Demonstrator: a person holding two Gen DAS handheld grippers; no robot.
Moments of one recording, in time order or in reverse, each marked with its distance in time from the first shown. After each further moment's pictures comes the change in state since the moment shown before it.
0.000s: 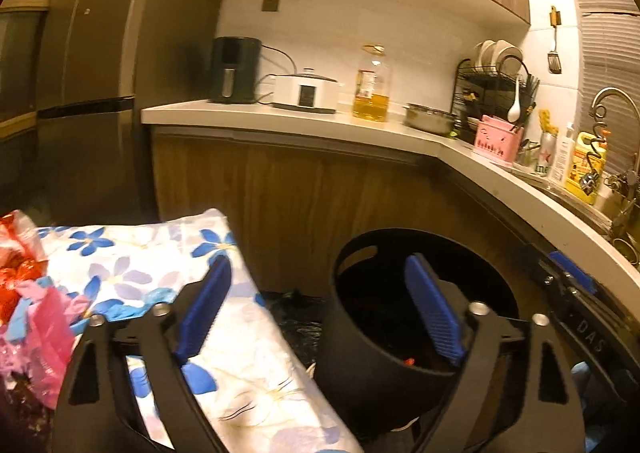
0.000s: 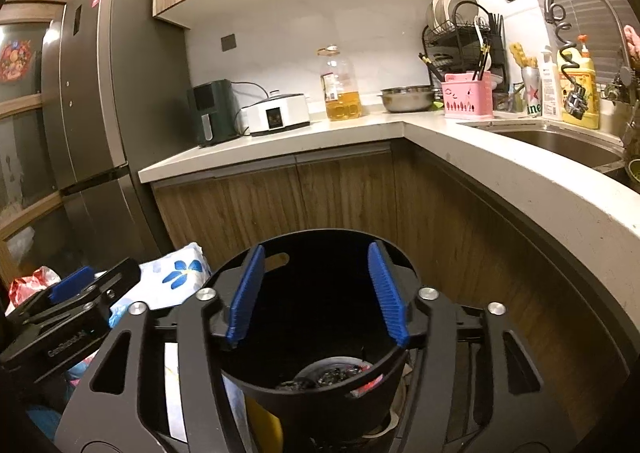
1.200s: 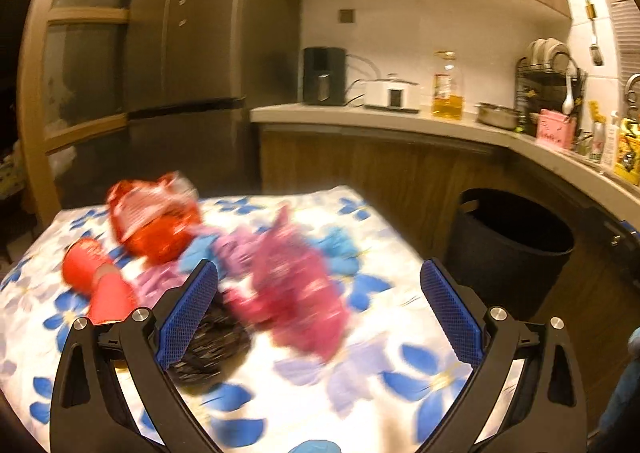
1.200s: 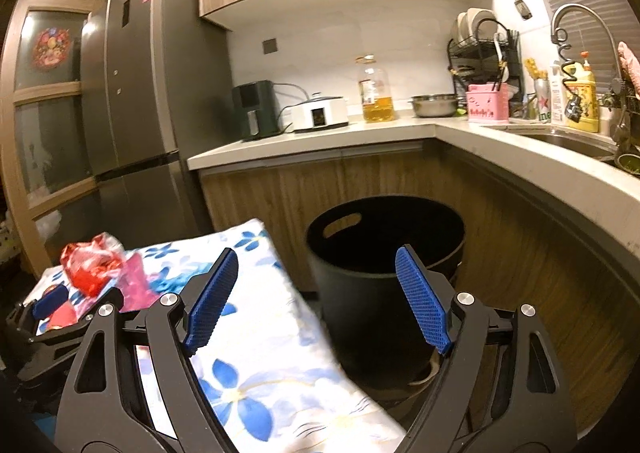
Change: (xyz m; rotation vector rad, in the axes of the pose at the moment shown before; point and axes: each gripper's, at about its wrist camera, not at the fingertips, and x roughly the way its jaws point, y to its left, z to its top) left arm -0.130 0.108 -0.065 -0.001 -0.014 0.274; right arm -0.109 0.089 -0.054 -0.034 -0.009 0.091
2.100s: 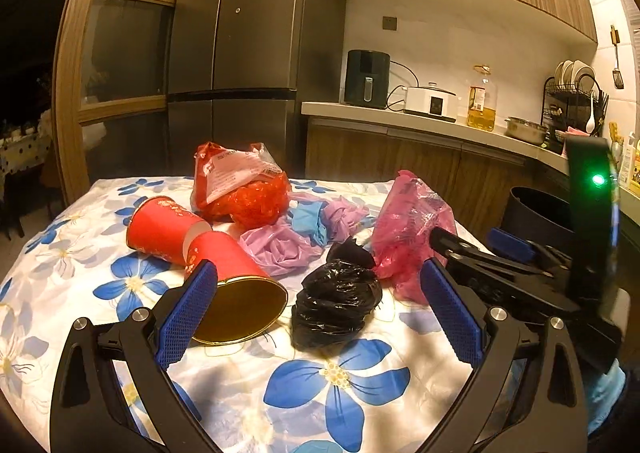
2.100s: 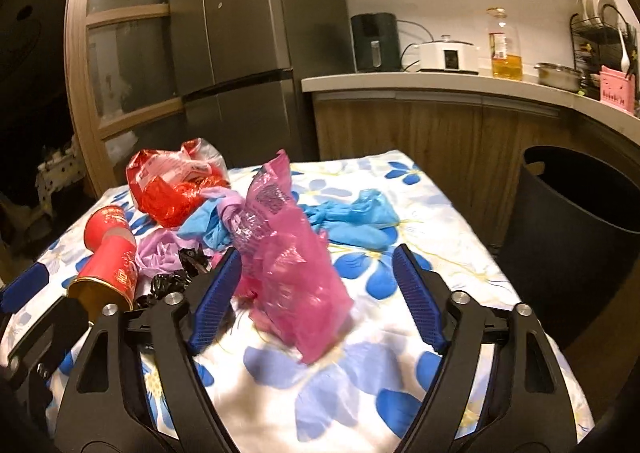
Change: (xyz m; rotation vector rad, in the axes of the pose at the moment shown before) left arm -0.027 0.100 -0.037 -0.071 -0.024 0.042; right arm 0.094 0.162 -0.065 -0.162 0.215 0.321
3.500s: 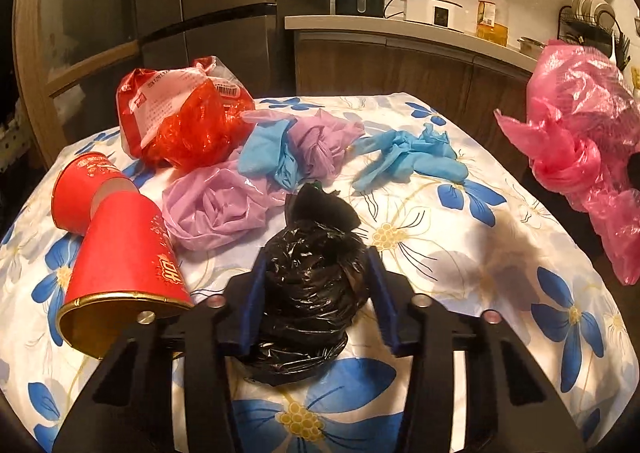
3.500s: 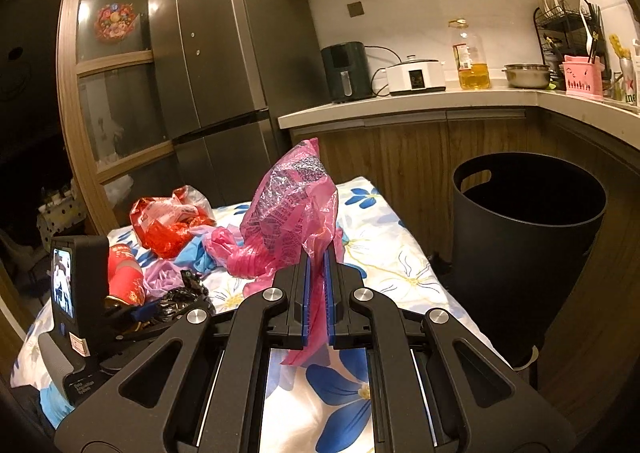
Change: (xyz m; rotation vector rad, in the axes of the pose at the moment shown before) left arm 0.099 -0.031 -0.011 0.079 0.309 0.025; right arm -0.074 -0.054 0.004 0.102 -0.120 -0.019
